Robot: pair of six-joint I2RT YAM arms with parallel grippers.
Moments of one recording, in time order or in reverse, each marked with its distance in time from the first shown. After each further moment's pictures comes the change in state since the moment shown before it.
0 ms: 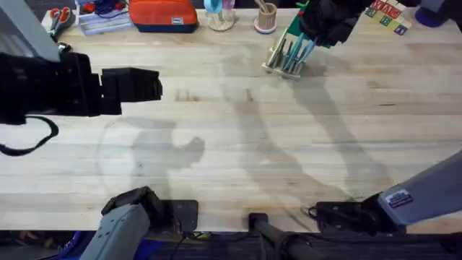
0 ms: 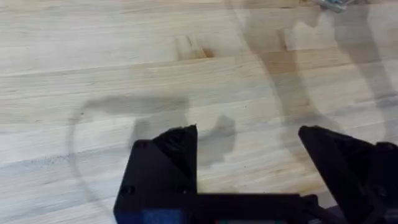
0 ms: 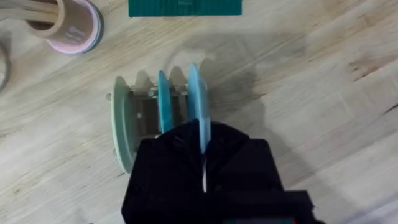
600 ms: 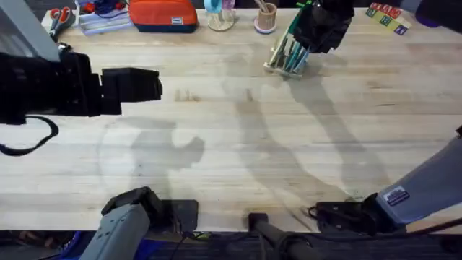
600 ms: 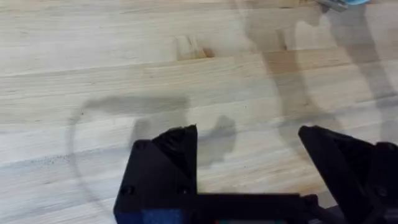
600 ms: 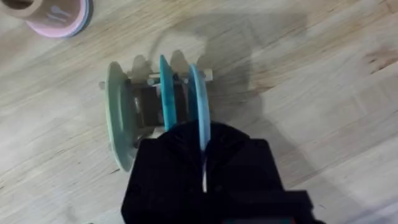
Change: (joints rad) left arm 0.000 0.000 0.000 0.000 0.000 0.000; right arm 0.000 0.060 0.001 0.000 -0.041 -0.003
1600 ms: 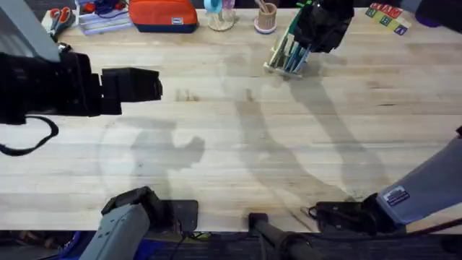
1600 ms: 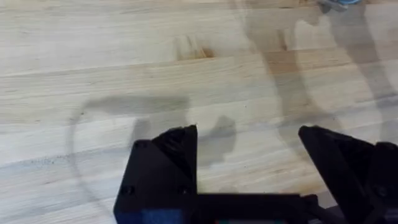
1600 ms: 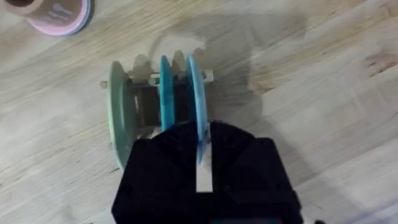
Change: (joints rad) left arm 0.000 0.000 0.000 0.000 0.000 0.000; right arm 0.000 0.000 0.000 0.003 0.000 0.000
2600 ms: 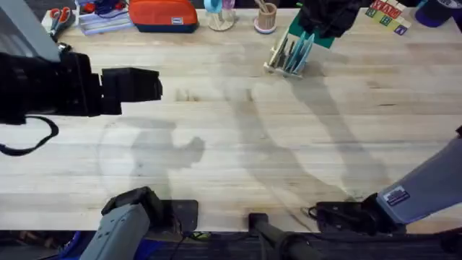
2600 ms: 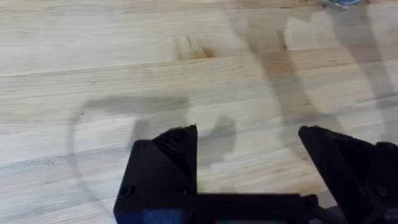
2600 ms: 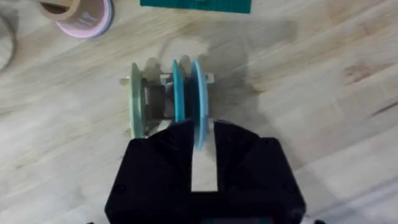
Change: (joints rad) left arm 0.000 0.000 0.000 0.000 0.000 0.000; right arm 0.000 0.000 0.182 -0.170 0.000 -0.050
